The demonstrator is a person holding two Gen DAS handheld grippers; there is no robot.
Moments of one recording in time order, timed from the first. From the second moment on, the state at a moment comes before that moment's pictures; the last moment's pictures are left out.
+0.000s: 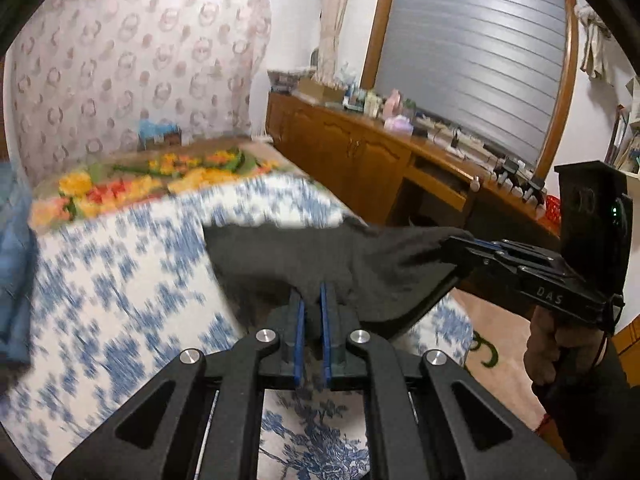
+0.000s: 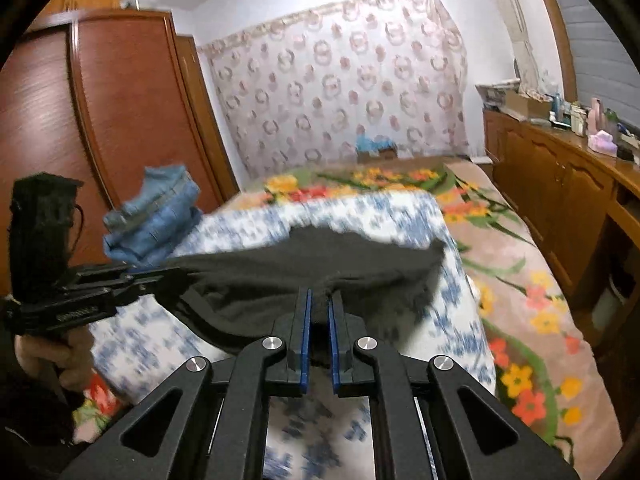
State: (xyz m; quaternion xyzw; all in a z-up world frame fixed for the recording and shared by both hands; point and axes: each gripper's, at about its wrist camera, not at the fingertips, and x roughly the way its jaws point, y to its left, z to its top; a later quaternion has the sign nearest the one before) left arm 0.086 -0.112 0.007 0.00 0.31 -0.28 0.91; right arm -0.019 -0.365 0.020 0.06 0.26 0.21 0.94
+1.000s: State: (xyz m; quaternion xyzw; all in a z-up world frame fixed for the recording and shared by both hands) left arm 0.156 -0.021 0.138 0.06 0.20 -0.14 0.97; right arm 0.131 -0.294 0.124 0.04 0.19 0.29 0.94
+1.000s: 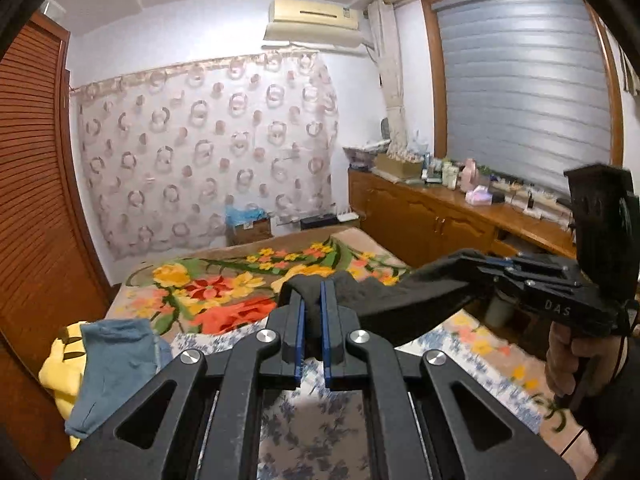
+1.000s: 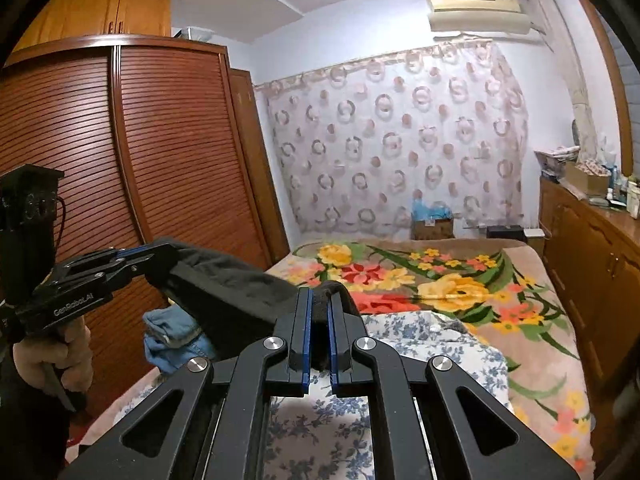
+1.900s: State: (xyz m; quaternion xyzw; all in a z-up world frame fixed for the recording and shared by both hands) left arm 0.064 -0.026 -0.062 0.02 0.35 -0.16 0.92; right arm 0.094 -0.280 -0.053 0.00 0.36 0.30 0.89
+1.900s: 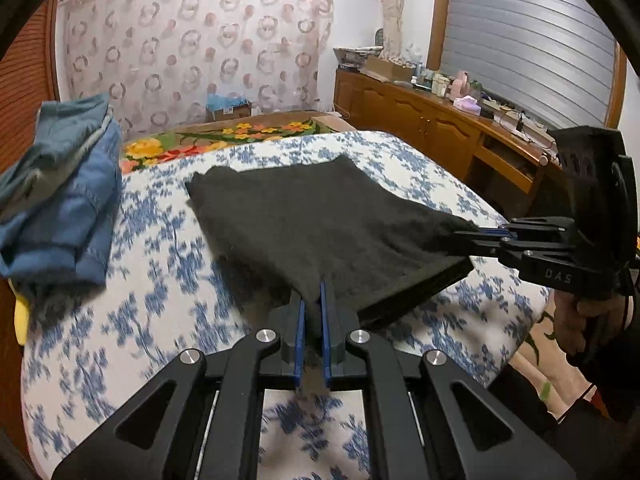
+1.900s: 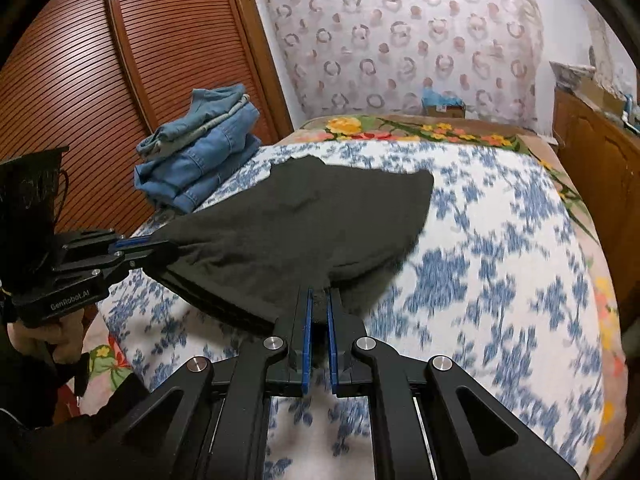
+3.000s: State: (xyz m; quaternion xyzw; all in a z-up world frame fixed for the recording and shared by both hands) left arm 0.004 -0.043 -0.058 0.01 0.35 -0.19 0.92; right arm 0.034 -0.311 -0.052 0.03 0.35 0.30 0.89
